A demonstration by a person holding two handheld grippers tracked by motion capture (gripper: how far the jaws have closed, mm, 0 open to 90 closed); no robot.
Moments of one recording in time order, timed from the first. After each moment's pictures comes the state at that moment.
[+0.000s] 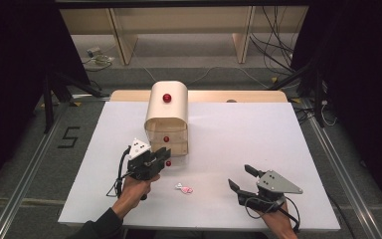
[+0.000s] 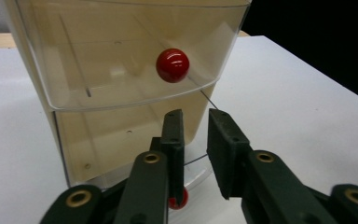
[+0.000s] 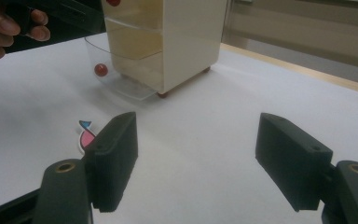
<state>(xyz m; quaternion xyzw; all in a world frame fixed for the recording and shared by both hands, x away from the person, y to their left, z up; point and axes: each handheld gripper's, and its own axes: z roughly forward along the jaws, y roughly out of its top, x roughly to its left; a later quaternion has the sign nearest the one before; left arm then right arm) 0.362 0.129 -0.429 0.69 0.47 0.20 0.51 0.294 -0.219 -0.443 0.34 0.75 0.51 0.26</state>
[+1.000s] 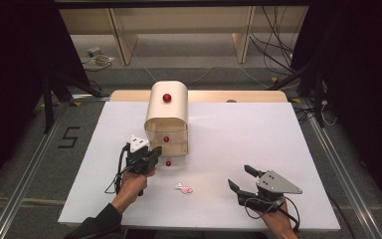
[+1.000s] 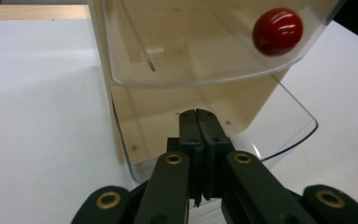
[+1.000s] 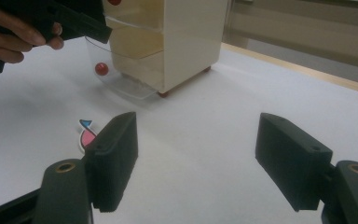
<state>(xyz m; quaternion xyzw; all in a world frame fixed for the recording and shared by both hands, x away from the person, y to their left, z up) 0.385 0.139 -0.443 0.70 0.52 0.21 0.45 0.294 -0.219 -0.443 0.34 0.75 0.50 0.26</state>
